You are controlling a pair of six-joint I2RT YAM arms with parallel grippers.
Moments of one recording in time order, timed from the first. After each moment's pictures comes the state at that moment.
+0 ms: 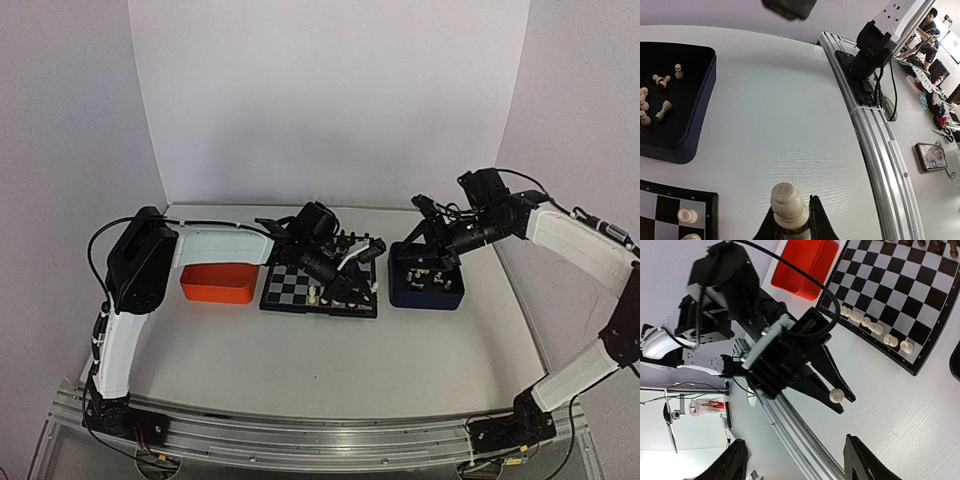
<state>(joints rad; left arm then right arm) -0.88 2.19 1.71 -0.25 0.91 0.27 0.38 1.43 1.25 -0.74 -0.88 0.33</state>
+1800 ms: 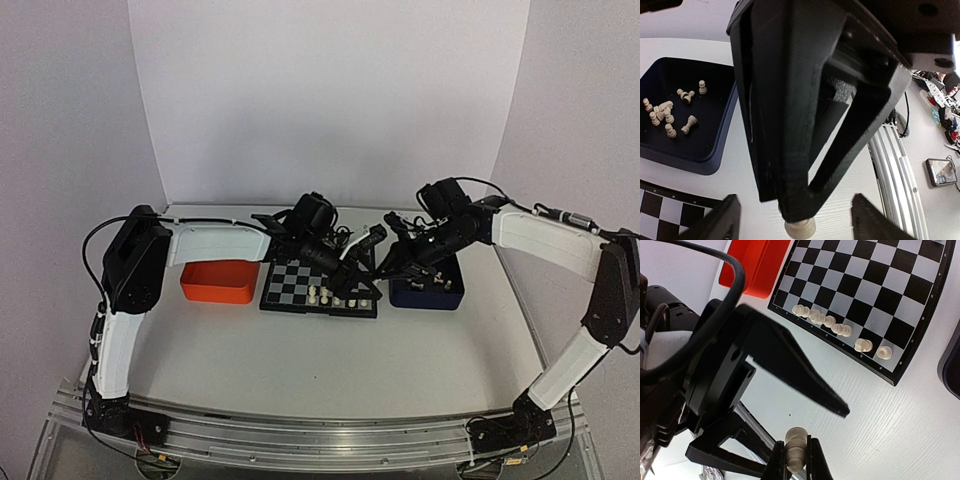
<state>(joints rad) -0.88 2.17 1.72 -0.18 0.85 0.21 0.54 1.60 1.29 -0.67 -0.60 0.41</state>
